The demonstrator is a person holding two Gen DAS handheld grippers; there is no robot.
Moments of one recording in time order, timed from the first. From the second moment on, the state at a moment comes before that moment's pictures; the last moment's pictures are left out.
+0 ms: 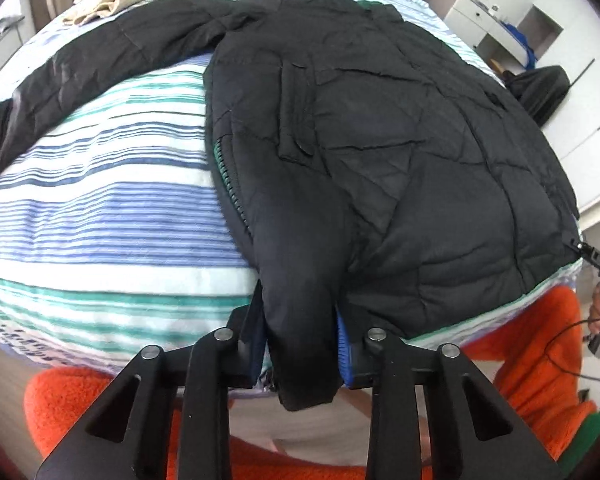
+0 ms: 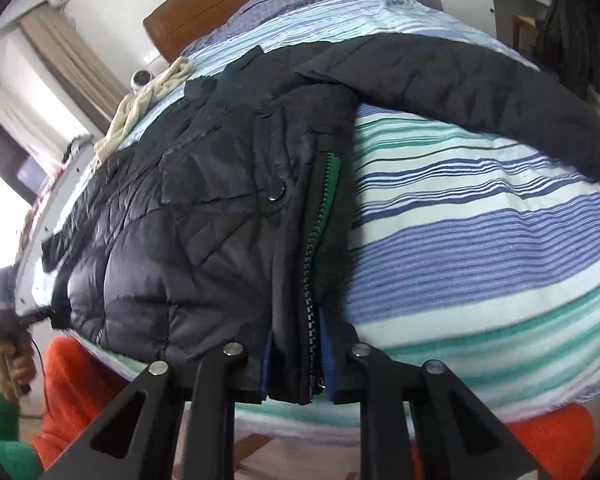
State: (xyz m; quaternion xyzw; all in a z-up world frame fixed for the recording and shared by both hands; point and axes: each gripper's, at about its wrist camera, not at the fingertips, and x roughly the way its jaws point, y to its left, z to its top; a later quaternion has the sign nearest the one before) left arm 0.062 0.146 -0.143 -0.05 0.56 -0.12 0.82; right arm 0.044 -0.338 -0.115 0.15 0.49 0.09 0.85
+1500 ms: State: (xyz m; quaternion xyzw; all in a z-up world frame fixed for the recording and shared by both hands) left arm 0.049 0.126 -0.049 -0.15 0.38 -0.02 0.91; right arm 0.030 -0.560 -0.115 0.42 0.30 -0.15 0.84
